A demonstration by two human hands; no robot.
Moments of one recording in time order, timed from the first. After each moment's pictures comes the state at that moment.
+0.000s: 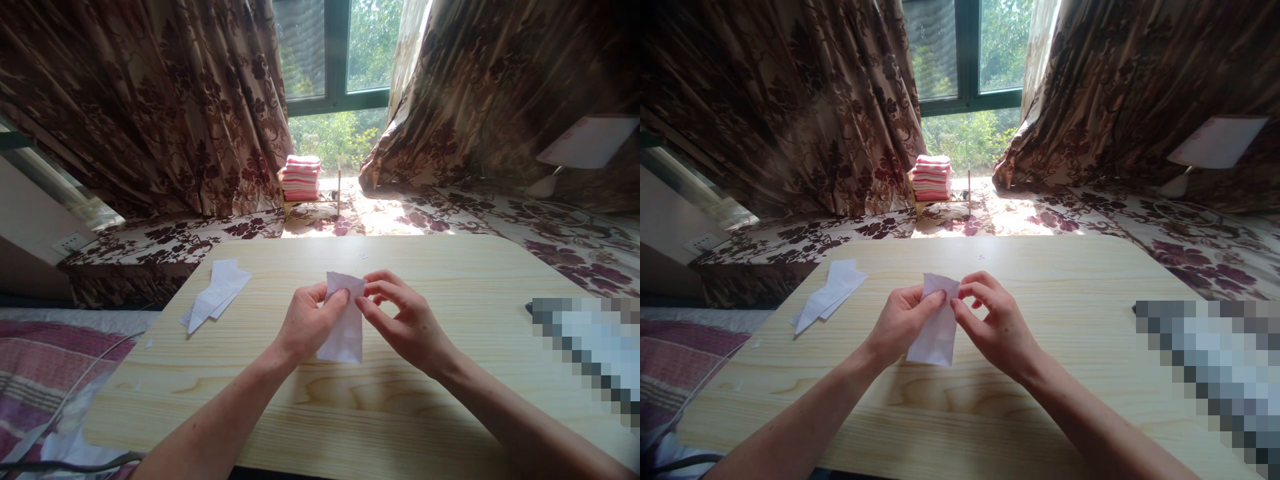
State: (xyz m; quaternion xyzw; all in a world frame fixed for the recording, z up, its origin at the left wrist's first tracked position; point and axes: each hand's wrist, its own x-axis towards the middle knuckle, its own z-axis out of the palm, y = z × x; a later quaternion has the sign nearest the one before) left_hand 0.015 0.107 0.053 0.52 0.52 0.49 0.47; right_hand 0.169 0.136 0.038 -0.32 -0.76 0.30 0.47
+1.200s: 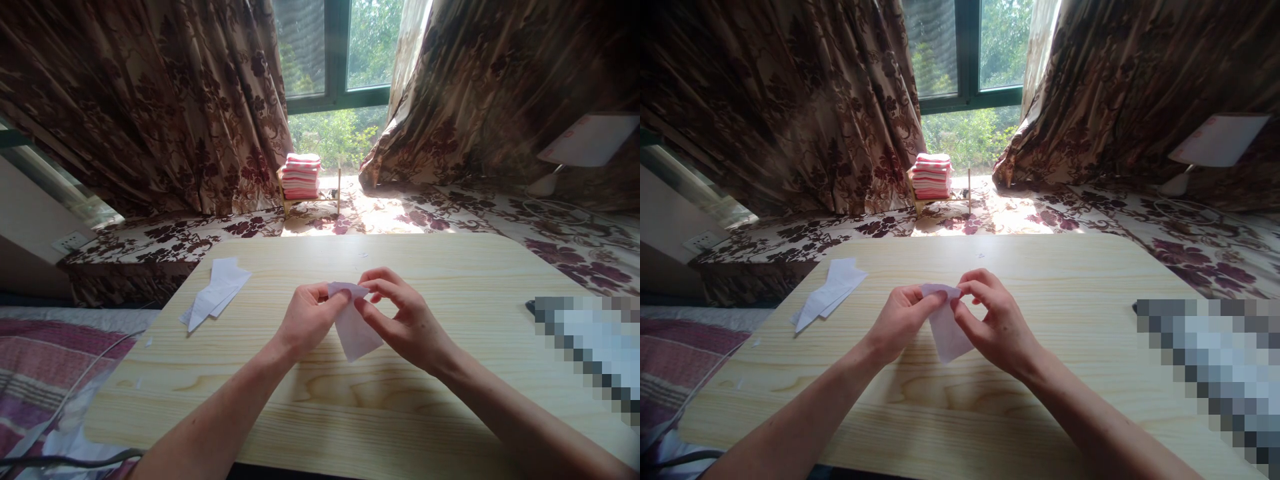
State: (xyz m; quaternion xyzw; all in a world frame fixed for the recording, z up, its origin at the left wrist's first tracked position) left_hand 0.015 0.110 0.055 0.50 0.51 0.49 0.51; right_hand 0.170 0.136 0.041 -0.32 -0.78 0.29 0.46
